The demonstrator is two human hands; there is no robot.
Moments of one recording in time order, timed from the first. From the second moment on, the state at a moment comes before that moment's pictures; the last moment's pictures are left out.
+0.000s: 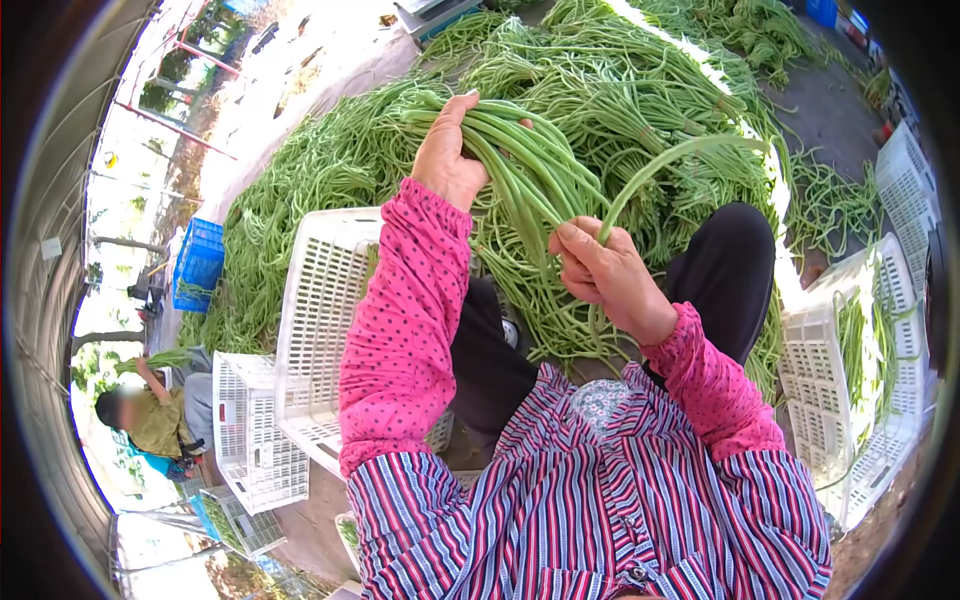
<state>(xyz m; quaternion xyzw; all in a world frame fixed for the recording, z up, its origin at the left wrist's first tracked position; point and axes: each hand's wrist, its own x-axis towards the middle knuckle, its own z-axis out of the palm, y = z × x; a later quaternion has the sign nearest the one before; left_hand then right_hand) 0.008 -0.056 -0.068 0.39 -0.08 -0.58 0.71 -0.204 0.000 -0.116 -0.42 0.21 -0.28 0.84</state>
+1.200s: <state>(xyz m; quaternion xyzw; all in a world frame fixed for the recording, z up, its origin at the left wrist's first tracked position) 0.097 -0.030 0.016 0.38 -0.38 -0.44 0.72 -0.819 -0.184 -0.073 -0.65 0.70 -0.26 -0.14</state>
